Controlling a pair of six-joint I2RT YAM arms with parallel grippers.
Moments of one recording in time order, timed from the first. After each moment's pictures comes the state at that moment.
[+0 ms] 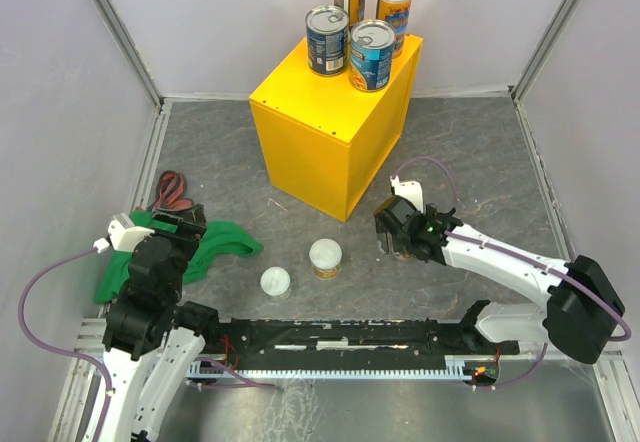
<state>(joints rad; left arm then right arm) -0.28 0.26 0.70 -0.76 -0.50 -1.05 0.81 1.24 0.78 -0.64 0.50 0.59</state>
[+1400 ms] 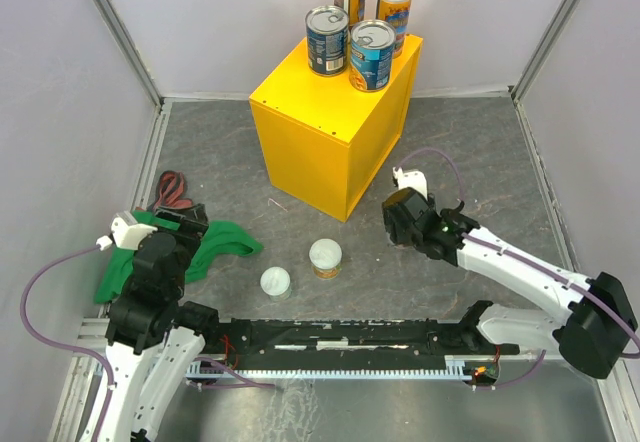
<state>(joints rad) -0.28 0.29 0.68 -0.75 -0.52 -1.05 0.78 1.15 0.78 -0.59 0.48 0.47</state>
